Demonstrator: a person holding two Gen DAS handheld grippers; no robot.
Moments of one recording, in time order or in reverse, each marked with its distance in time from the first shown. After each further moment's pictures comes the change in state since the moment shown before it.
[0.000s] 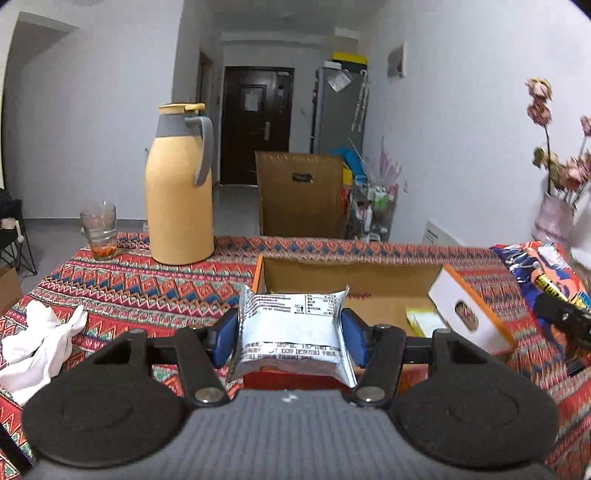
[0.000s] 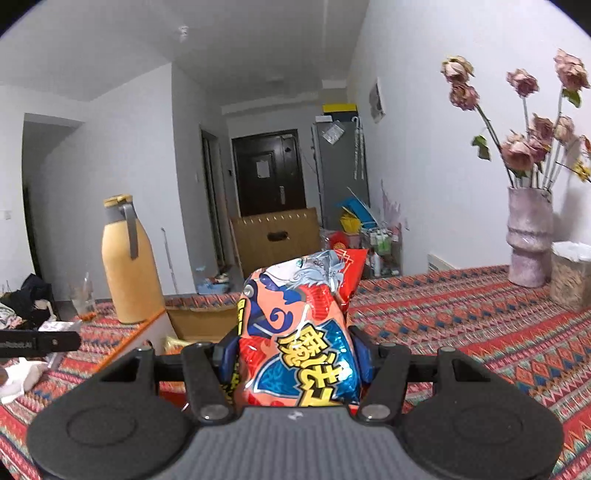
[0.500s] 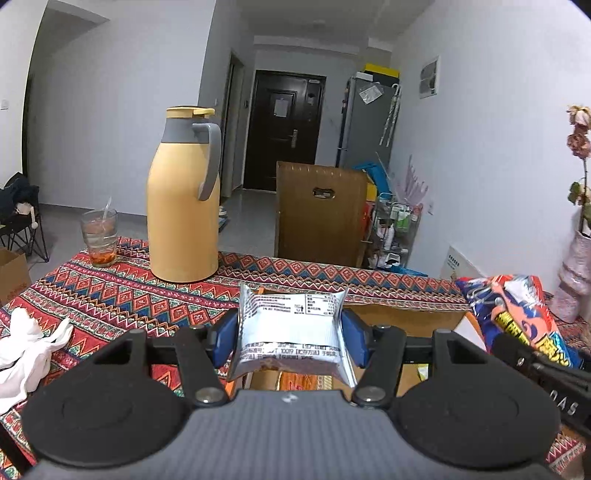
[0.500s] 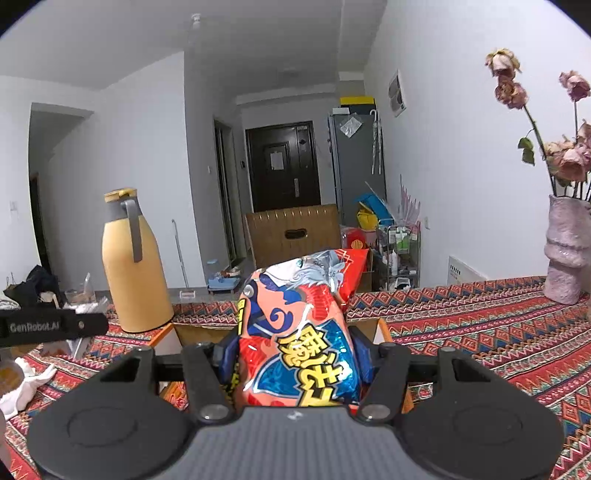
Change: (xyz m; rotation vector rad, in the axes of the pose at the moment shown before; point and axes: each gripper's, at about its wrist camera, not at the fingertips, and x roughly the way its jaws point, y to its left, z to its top) left arm 0.056 -0.012 0.036 -0.083 -0.018 0.067; right arm 0.077 0.029 0.026 -0.026 0.040 0.028
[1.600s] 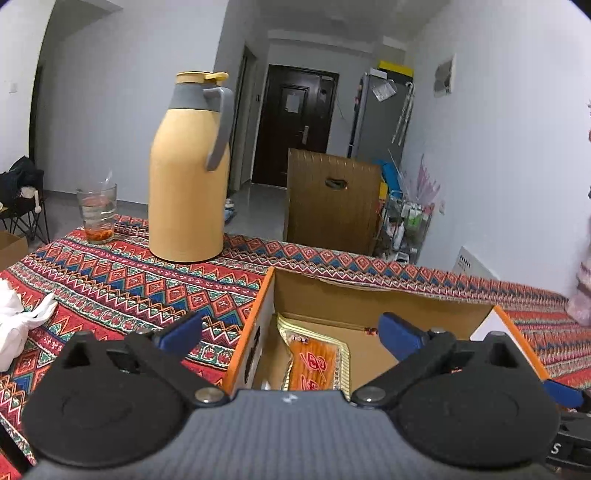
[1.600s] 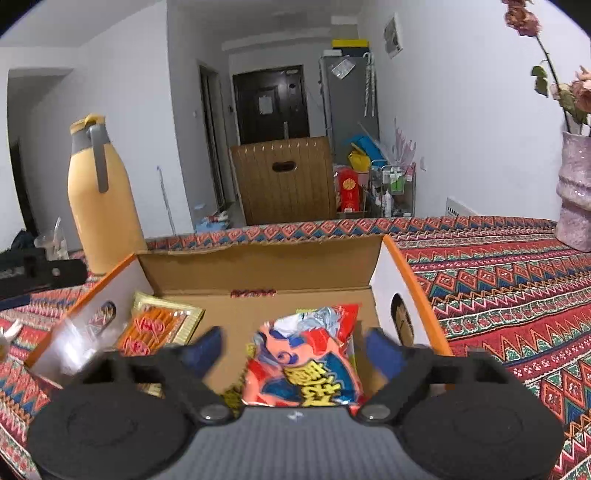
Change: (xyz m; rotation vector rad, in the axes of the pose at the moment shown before) left arm 0.041 0.012 -0.030 -0.050 0.005 0.017; right arm 0.070 -0.005 -0.048 0.019 0.174 -0.037
